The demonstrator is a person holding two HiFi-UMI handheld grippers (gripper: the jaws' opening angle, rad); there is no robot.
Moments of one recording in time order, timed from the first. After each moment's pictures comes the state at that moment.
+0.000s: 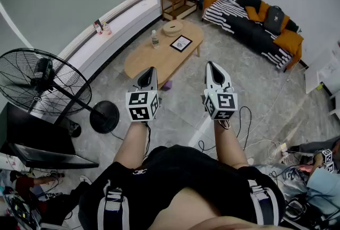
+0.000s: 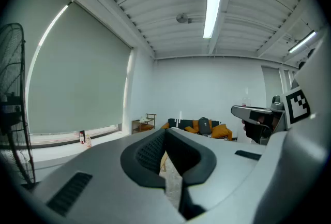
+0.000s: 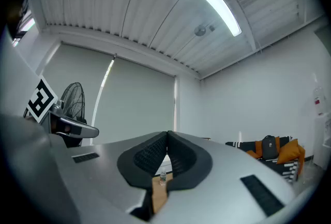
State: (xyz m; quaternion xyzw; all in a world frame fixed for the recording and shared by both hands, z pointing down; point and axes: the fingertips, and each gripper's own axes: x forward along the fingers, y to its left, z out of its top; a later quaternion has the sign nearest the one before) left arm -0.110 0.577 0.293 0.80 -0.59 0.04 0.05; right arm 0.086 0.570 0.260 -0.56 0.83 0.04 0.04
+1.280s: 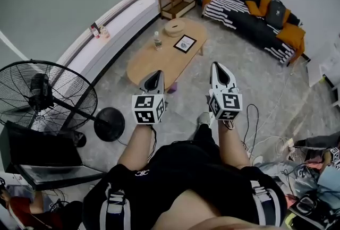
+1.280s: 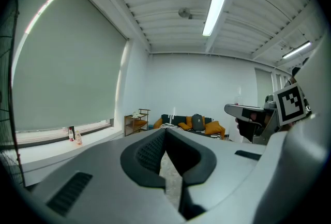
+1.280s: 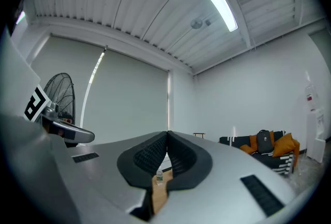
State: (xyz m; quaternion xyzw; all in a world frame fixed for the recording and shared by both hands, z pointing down) left arm -0.179 0.478 0.339 0.83 -0.54 0.05 0.07; right arm 0.015 0.471 0.304 -0.60 0.80 0.02 0.03
